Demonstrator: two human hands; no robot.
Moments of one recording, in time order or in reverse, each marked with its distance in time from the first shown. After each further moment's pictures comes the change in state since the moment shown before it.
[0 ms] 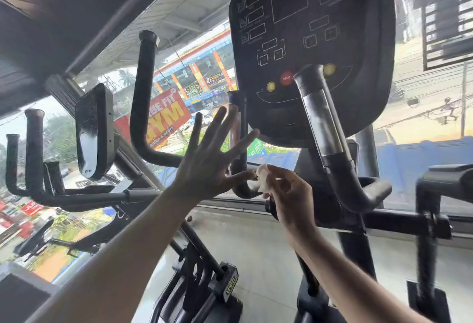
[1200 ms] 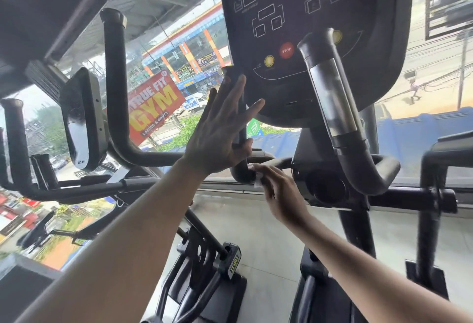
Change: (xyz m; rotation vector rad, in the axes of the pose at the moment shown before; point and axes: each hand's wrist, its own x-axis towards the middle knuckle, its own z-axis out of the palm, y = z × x) left_hand 0.020 -0.004 0.039 -0.301 0.036 0.052; right_hand 0.011 0.066 -0.004 -0.627 -0.286 -0.453
